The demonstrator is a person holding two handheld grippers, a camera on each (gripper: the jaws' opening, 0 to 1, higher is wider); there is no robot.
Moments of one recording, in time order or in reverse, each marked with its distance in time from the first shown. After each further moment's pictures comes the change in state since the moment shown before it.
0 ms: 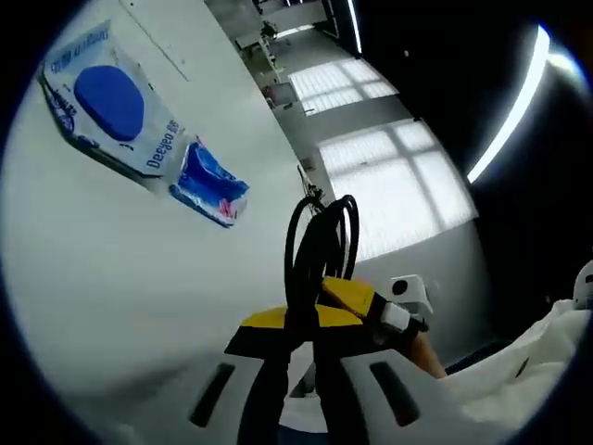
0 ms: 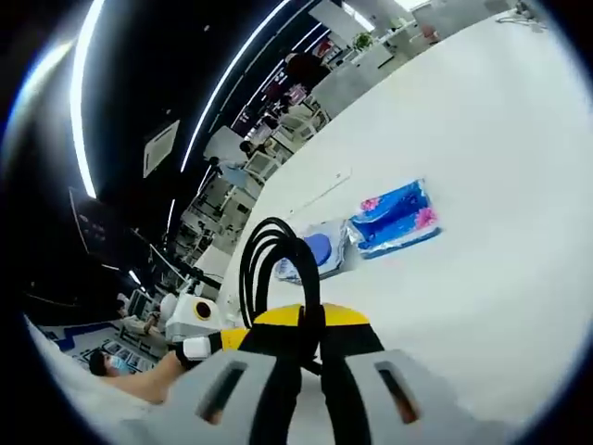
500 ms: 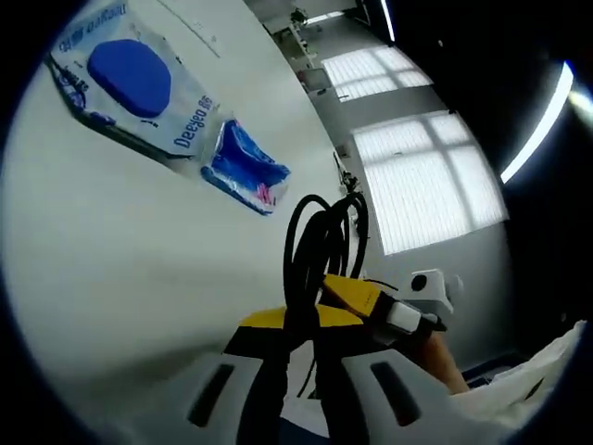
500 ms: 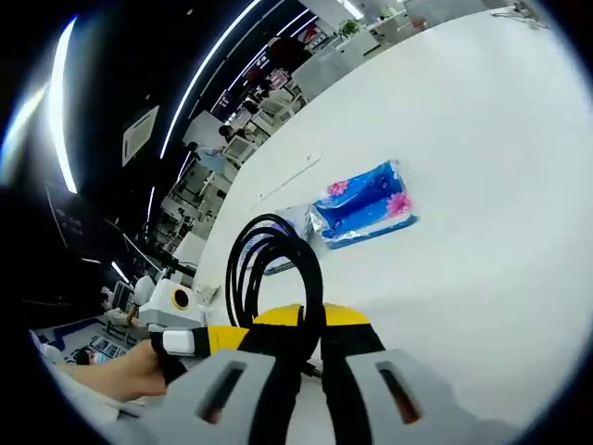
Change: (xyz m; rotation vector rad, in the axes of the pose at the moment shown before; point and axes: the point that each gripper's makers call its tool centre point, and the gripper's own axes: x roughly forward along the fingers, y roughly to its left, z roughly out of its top) left arm 0.019 0.047 -0.004 -0.077 0.076 0.183; right arm 0.031 -0.047 -0.012 0.012 0.093 -0.091
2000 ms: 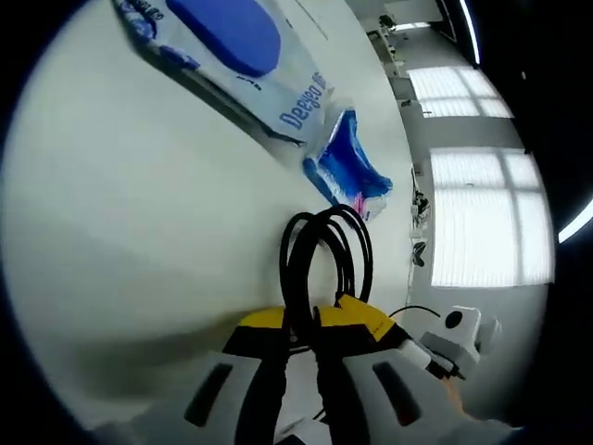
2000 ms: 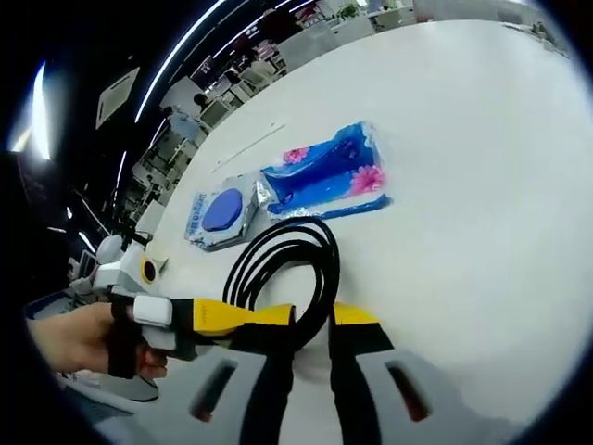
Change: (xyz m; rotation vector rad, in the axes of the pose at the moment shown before) left arm 0.023 0.060 0.009 -0.230 -0.009 0.261; right arm 0.035 -0.046 -0.018 -0.103 0.096 -0.153
